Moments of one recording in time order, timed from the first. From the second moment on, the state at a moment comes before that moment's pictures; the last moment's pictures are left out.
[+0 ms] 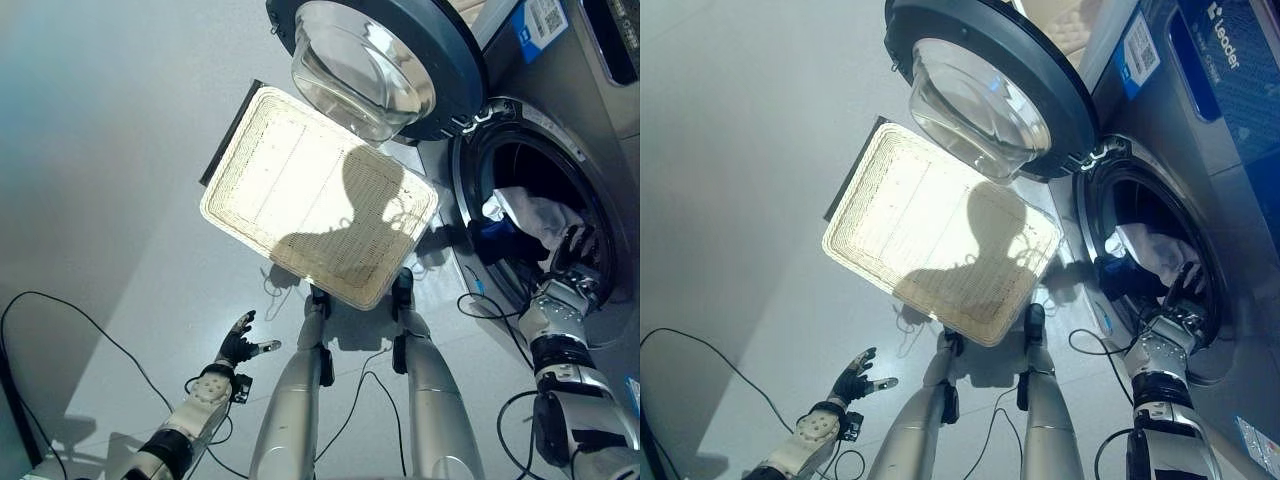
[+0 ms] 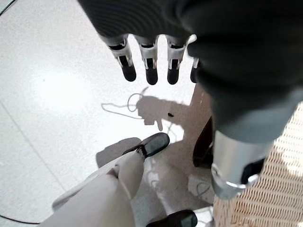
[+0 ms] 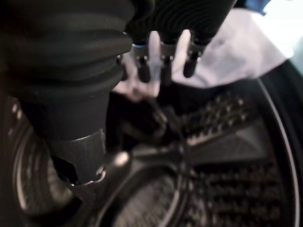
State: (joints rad) left arm -0.20 0.46 -0.52 0.72 -0.38 -0.16 0.22; right arm -0.61 -0.42 -0.31 0.68 1.97 -0.57 -0.04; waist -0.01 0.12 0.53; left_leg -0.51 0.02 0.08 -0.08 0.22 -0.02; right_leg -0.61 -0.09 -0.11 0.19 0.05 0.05
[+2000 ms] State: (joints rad) left arm -0.29 0.35 -0.53 0.79 -0.42 -0.21 0.29; right arm -0.66 -0.31 0.01 1.14 1.42 -0.10 0.05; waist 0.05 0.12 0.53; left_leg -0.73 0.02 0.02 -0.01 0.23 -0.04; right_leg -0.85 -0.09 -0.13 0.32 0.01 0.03
